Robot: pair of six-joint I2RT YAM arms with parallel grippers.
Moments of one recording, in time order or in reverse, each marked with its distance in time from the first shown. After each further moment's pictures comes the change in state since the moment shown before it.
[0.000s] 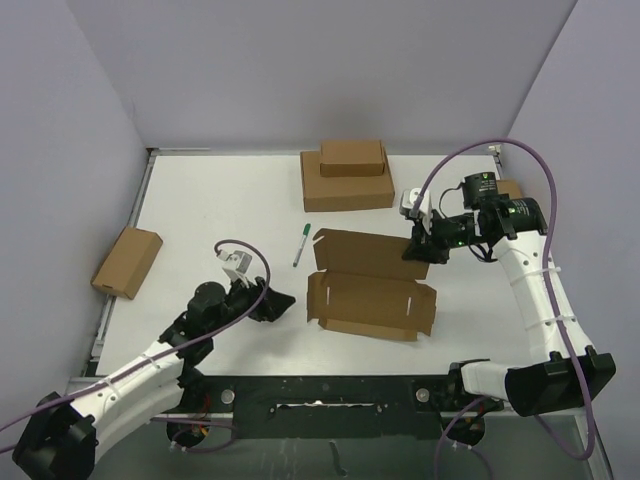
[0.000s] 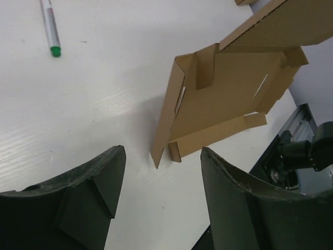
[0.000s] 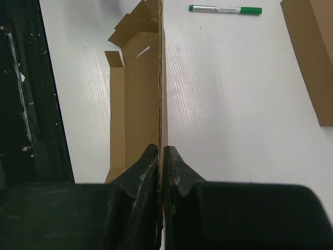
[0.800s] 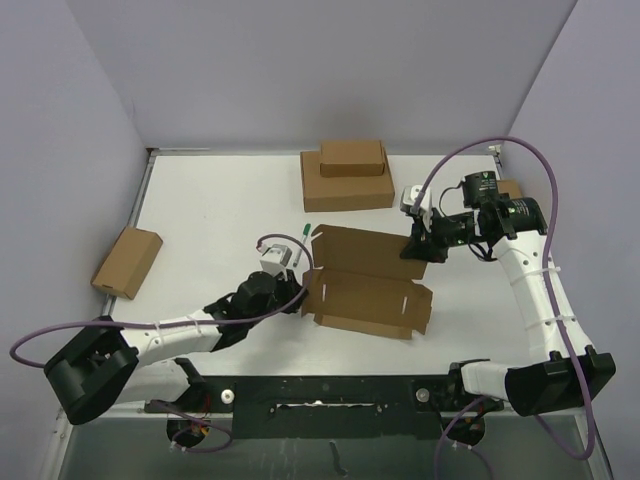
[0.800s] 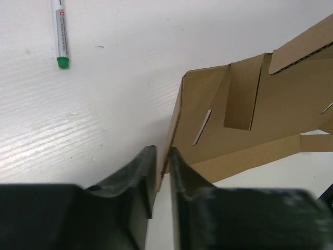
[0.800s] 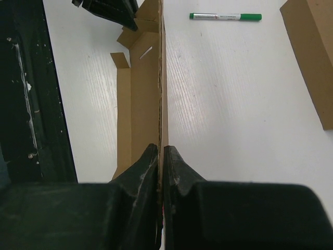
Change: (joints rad) left arm -0.280 0.437 0.207 0.047 -0.398 0.047; right arm 0.000 -0.002 0.000 0.020 -0.024 0.042
